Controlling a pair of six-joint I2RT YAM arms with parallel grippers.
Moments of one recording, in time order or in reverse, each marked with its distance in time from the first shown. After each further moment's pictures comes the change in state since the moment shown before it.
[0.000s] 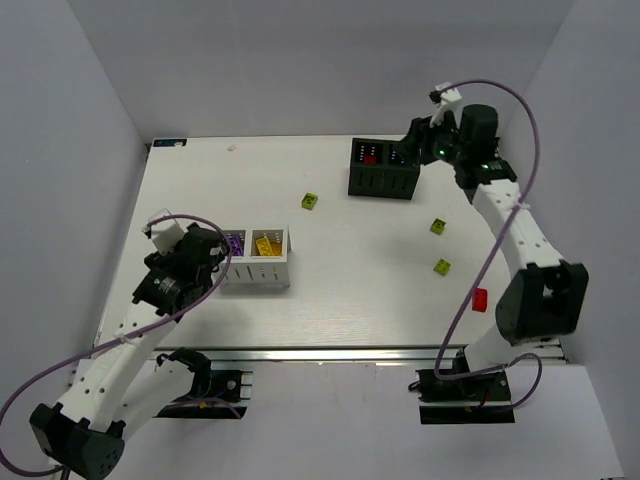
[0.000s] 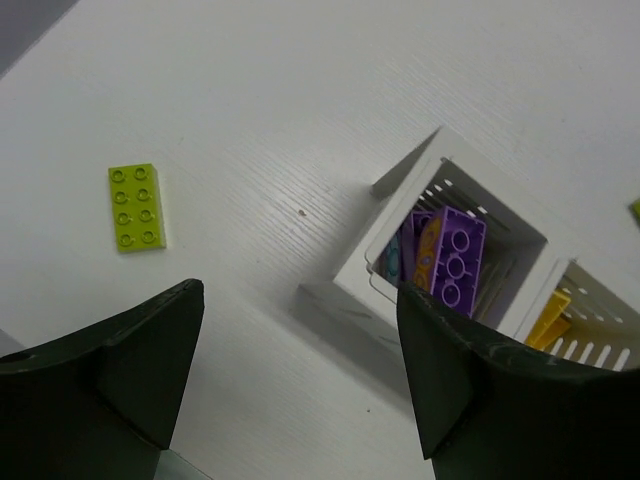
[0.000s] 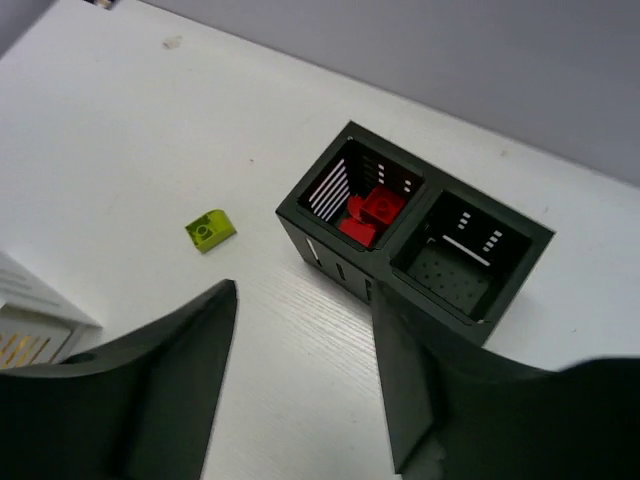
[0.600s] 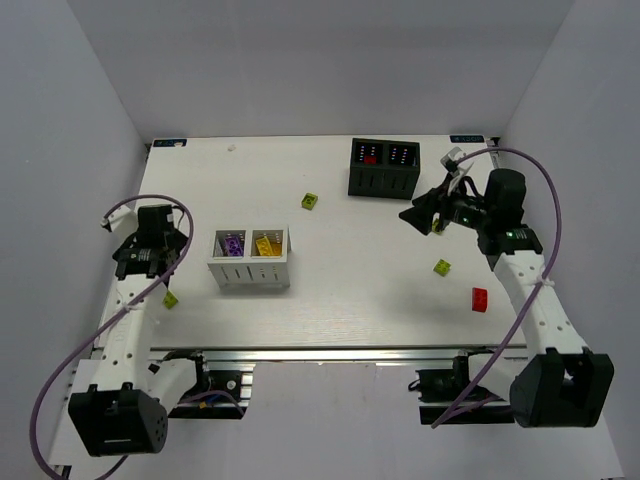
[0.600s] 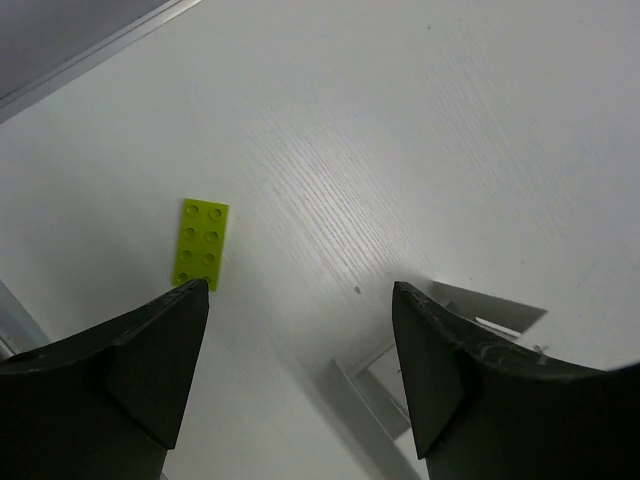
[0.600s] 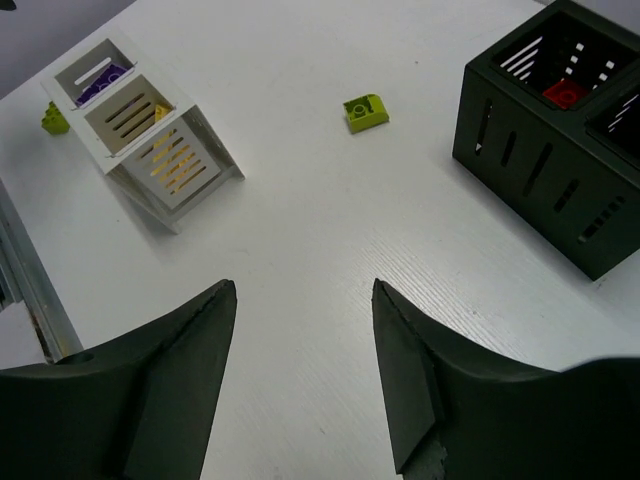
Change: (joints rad) left arm 0.478 0.161 0.093 0.084 0.226 0.081; right arm -0.135 -0.496 -0.549 0.000 -0.446 -0.075
